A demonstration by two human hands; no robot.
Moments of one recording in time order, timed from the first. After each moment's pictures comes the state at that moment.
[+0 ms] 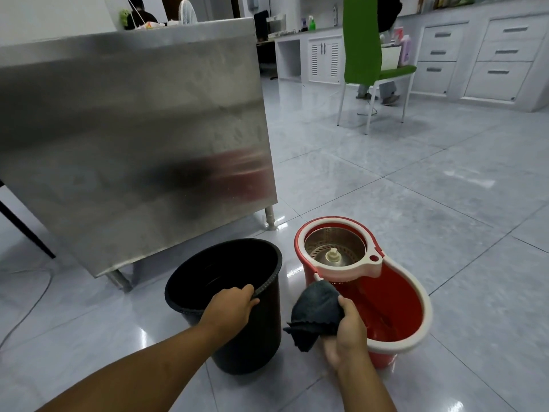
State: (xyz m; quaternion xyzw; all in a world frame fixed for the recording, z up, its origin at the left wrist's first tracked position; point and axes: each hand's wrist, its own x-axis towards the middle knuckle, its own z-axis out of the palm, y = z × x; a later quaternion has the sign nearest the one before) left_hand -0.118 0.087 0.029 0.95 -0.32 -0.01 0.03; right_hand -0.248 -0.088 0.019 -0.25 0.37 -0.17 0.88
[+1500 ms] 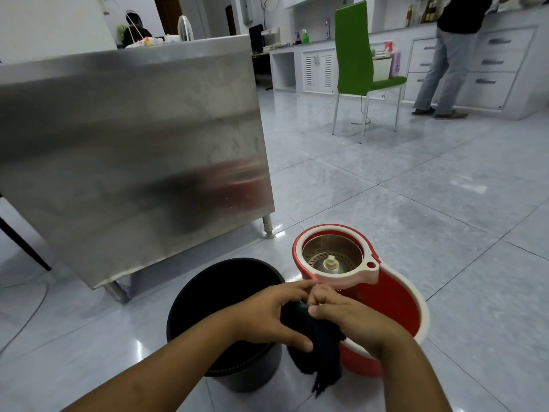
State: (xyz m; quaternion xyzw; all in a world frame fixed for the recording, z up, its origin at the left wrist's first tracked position) left_hand -0.164 0.044 0.120 0.77 -0.49 -0.29 0.29; right_hand -0.275 -0.125 0.101 -0.71 0.09 0.12 0.69
